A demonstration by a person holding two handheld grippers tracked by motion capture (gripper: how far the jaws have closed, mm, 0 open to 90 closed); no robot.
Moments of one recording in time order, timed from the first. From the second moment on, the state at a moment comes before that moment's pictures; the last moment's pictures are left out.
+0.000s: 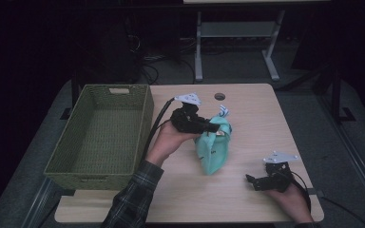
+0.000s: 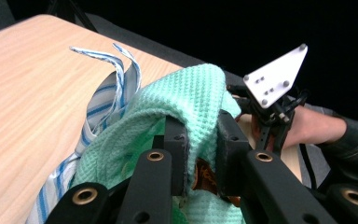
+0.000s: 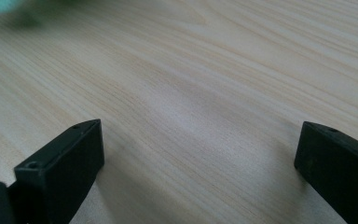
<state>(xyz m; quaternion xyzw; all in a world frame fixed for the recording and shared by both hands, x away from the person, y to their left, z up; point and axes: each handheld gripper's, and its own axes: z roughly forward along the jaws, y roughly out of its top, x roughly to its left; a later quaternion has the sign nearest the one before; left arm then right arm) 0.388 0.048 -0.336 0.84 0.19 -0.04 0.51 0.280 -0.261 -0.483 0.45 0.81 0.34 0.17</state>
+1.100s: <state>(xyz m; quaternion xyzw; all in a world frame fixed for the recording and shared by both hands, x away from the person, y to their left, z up) 0.397 0.024 -0.415 0.88 0.19 -0.05 0.43 0.280 -0.261 -0.483 0.45 0.81 0.34 0.17</state>
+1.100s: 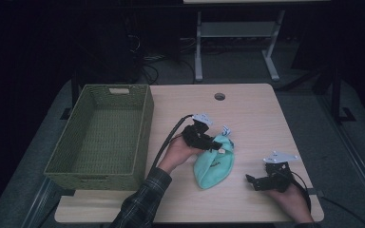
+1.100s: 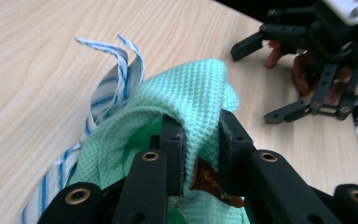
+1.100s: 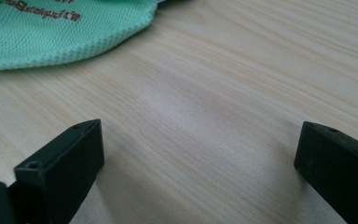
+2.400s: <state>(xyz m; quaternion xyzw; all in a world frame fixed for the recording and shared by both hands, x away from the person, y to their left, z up) 0.347 0.056 -0.385 0.88 0.19 -0.01 0.43 0.280 -0.261 -0.483 0.45 0.81 0.34 0.17</state>
